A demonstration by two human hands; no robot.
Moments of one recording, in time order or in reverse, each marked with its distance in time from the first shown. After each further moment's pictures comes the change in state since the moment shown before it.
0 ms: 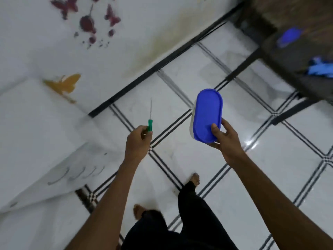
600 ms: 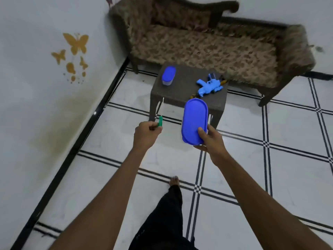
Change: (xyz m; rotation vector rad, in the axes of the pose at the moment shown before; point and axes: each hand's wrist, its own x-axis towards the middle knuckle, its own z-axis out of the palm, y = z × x) left_hand 0.154 0.452 0.429 0.171 -0.406 0.398; right_hand 0.215 -0.153 -0.414 0.275 0.411 -0.138
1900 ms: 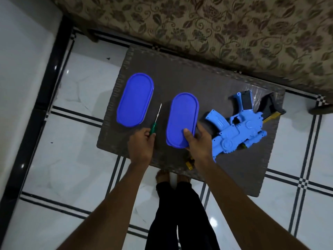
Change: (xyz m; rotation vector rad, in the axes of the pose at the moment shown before) left_hand 0.638 -0.050 0.320 0.338 0.017 -0.232; right_hand 0.712 0.078 -0.002 -0.148 0.192 0.214
